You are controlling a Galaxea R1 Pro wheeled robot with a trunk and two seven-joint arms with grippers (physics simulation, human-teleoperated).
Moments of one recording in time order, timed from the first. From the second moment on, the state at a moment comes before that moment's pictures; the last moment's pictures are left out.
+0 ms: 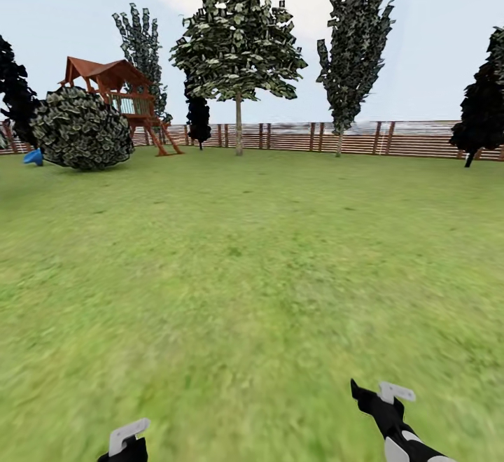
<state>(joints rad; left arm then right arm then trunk) -0.46 0.09 -1.00 -0.02 1.34 -0.40 -0.03 -0.58 -0.13 -0.29 -0.03 -0.05 -0.44 0.09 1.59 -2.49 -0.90</state>
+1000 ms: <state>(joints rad) -0.46 0.09 -1.00 -0.02 1.34 -0.40 -0.03 -0.58 -0.13 -0.29 -0.03 -0.05 -0.44 0.09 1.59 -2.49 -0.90</state>
